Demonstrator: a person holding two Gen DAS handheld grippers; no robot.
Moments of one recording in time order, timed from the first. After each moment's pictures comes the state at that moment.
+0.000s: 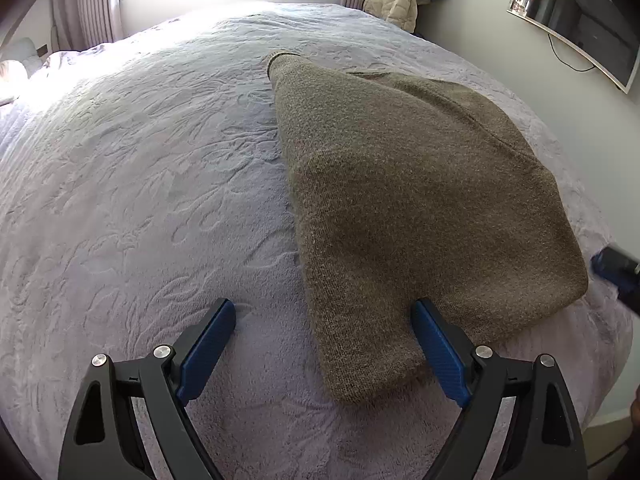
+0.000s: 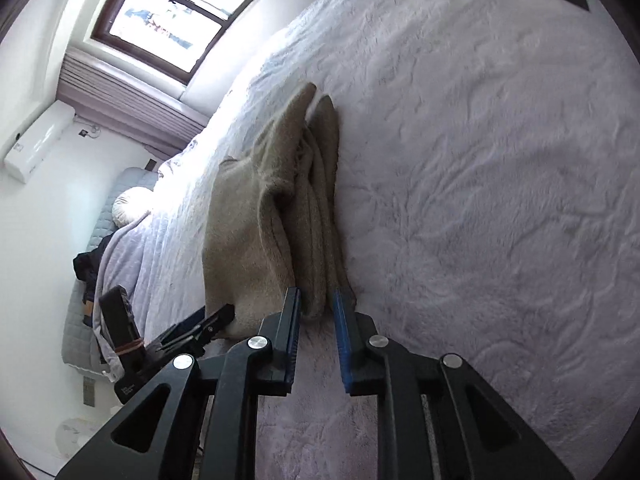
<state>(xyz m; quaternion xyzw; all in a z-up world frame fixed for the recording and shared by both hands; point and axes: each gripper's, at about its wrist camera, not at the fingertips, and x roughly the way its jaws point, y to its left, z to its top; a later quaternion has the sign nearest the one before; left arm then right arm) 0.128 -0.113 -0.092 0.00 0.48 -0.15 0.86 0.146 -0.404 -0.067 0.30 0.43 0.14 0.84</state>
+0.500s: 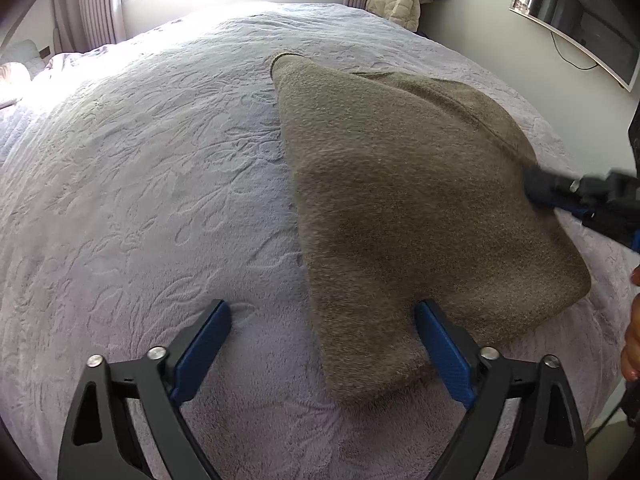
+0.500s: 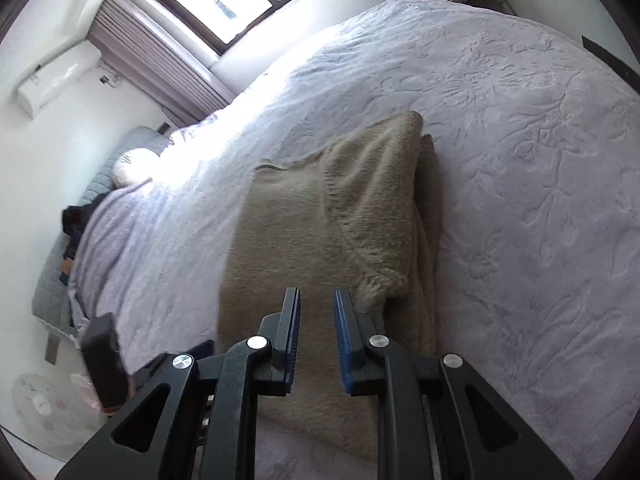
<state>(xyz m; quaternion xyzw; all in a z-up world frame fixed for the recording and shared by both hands) 0.129 -0.113 -0.092 0.00 0.49 -0.14 0.86 0.236 -0.338 -0.075 0.18 0.47 0.13 0.86</state>
